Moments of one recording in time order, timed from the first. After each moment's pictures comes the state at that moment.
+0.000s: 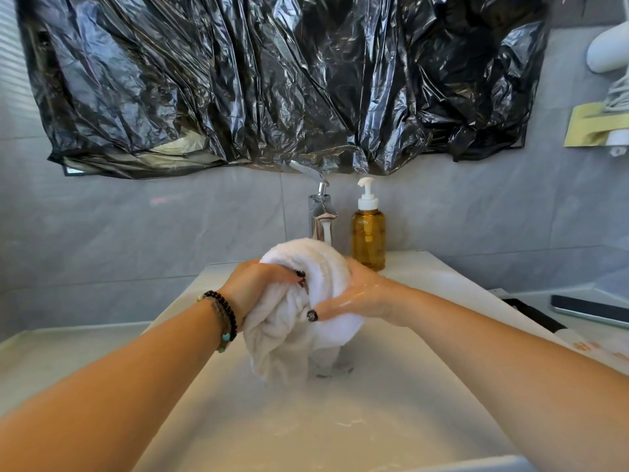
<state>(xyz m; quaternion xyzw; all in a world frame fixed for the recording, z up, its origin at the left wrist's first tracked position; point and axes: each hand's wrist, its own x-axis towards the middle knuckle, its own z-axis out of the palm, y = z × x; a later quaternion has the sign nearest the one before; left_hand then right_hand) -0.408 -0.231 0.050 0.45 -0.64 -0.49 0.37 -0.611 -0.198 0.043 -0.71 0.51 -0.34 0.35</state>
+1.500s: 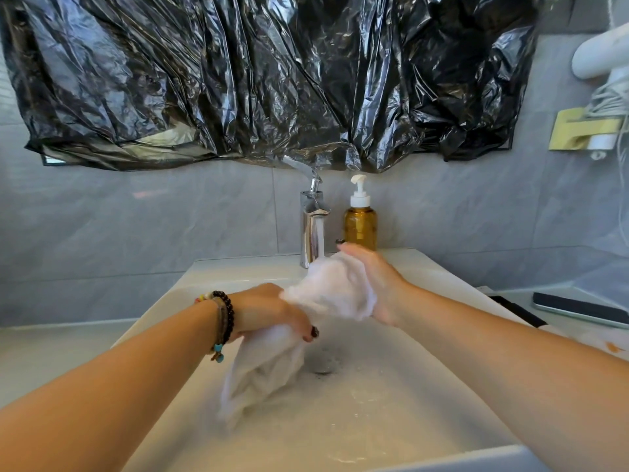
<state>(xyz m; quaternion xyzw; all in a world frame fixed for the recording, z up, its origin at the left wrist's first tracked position) -0.424 -0.218 0.038 0.46 -0.76 -0.43 0.15 -0.623 -0.216 0.030 -0.41 0.44 -0.56 0.57</state>
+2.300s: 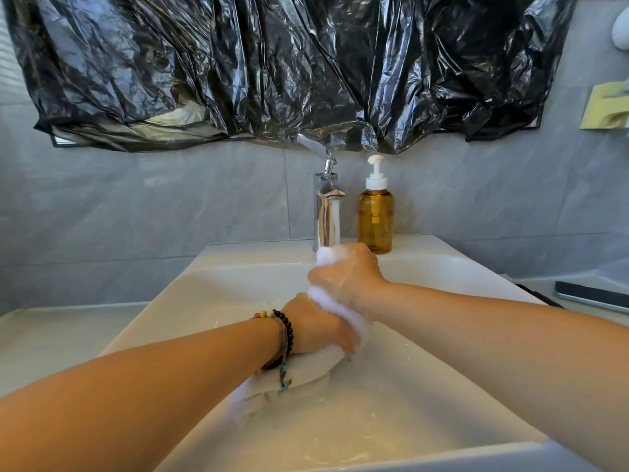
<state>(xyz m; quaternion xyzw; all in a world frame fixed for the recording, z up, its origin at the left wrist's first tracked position) -0.465 -0.224 -0.014 0.46 -0.82 -0.32 0.11 -0.570 -0.213 0.031 -0.72 0.66 -0.24 0.00</state>
